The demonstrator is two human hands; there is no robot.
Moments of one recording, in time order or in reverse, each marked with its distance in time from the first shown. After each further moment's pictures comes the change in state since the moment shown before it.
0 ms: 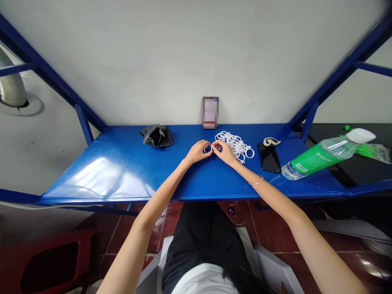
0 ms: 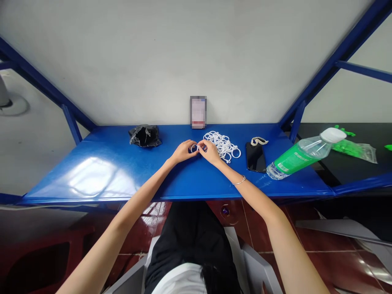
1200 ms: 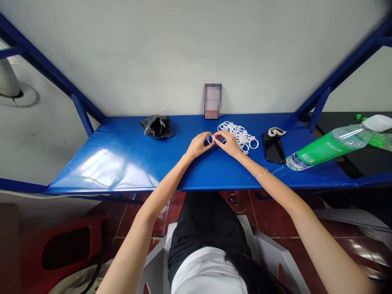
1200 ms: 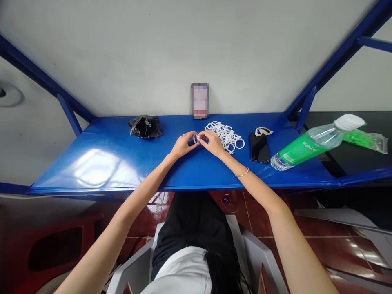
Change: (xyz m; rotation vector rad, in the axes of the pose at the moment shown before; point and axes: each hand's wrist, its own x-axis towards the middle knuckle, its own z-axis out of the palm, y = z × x) left_hand -0.016 0.006 0.000 -0.015 0.072 -0.016; right_hand -0.002 -0.012 -0.006 -0.070 0.000 -0.164
